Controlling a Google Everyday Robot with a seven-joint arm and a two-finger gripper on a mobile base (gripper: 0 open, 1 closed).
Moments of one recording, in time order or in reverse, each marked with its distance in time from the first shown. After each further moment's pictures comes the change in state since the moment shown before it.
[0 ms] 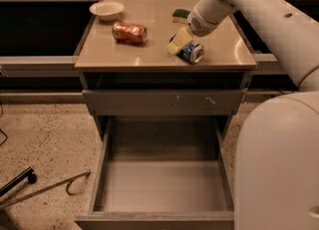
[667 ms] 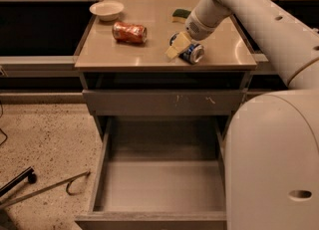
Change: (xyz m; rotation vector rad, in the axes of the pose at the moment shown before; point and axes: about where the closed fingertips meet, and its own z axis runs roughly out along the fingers) arm 0.007 0.003 0.018 -0.048 0.041 -0.020
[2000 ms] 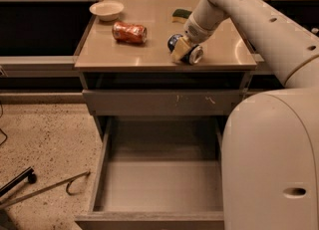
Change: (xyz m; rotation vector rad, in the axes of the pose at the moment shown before) arm 0.008 -0.001 0.010 0.010 0.039 0.006
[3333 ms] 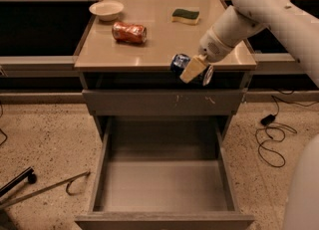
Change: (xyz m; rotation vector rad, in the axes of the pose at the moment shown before) arm 0.069 0.077 -0.038 -0.247 -0.035 -0.149
